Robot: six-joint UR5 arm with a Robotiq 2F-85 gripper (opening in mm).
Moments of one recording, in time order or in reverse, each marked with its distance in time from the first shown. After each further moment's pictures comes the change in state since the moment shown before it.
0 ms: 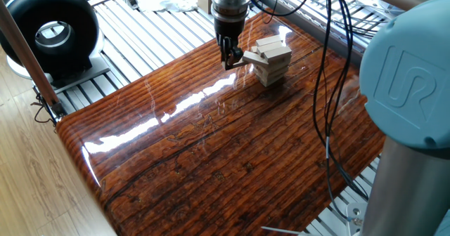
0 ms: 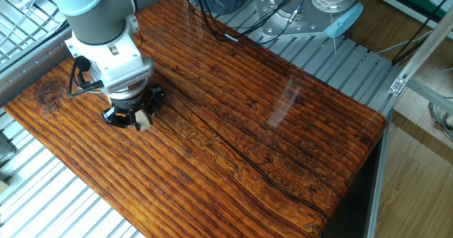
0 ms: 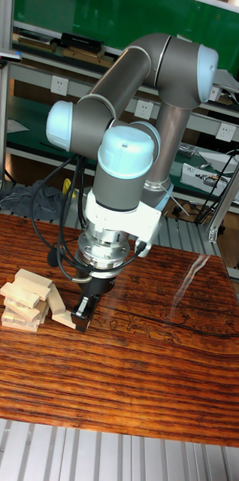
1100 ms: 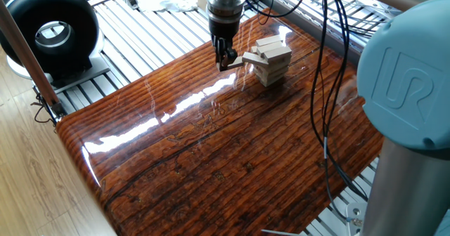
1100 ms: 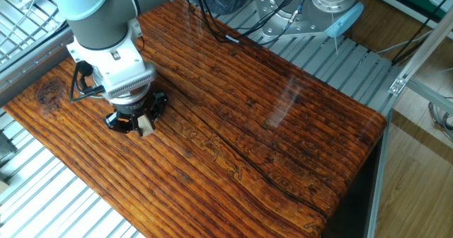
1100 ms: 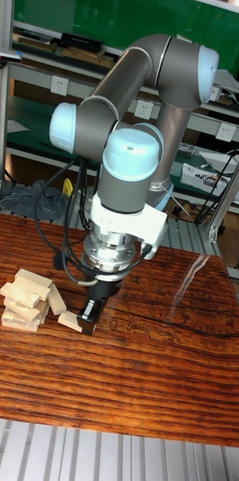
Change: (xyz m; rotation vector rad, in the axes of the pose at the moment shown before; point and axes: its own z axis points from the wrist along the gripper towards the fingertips) arm -0.015 0.000 0.000 -0.002 -0.019 0.015
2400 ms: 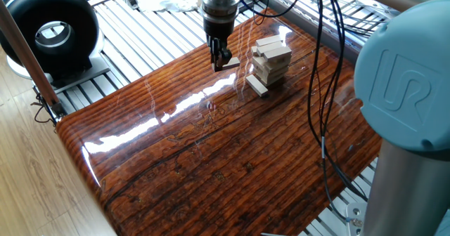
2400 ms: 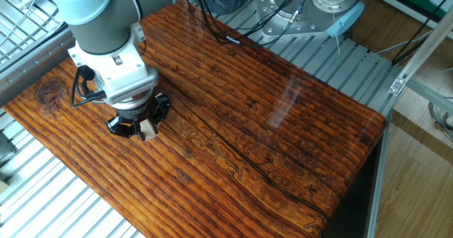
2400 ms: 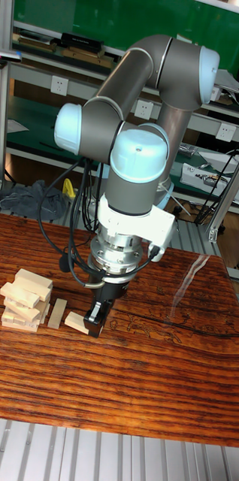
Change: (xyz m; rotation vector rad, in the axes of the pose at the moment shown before) arm -0.012 -0.001 -0.002 -0.001 -0.004 0.013
